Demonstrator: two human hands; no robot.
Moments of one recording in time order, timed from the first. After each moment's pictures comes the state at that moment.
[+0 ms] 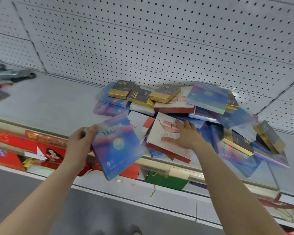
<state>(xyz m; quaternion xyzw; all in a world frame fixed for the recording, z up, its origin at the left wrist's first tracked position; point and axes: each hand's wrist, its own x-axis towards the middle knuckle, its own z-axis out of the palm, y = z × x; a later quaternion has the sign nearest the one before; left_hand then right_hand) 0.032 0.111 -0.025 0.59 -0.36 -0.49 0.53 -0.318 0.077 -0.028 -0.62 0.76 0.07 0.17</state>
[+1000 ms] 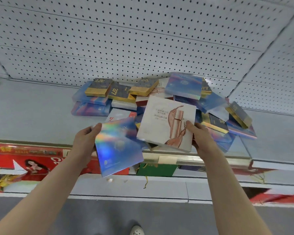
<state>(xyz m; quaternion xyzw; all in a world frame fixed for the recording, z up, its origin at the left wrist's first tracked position) -0.003 0.096 -0.025 0.57 -0.39 -0.59 0.41 -0.334 0.179 0.011 -0.26 0.69 -0.51 0.44</state>
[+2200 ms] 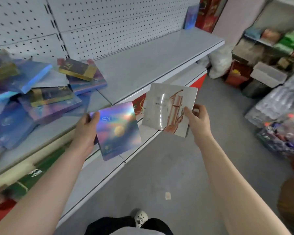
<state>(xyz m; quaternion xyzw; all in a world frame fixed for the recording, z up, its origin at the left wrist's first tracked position) -0.419 0.310 -0.034 0.36 -0.59 -0.70 0.20 -0.574 0.582 -0.008 0.01 0.80 -0.60 0.04</state>
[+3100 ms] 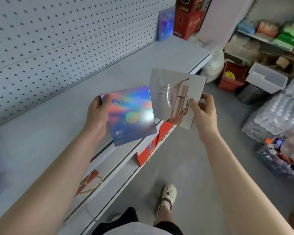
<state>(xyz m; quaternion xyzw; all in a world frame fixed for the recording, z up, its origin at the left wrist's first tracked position) -0.928 0.341 -0.005 0.26 -0.61 -0.72 0.19 -1.024 0.610 0.003 0.01 0.78 -0.63 0.00</state>
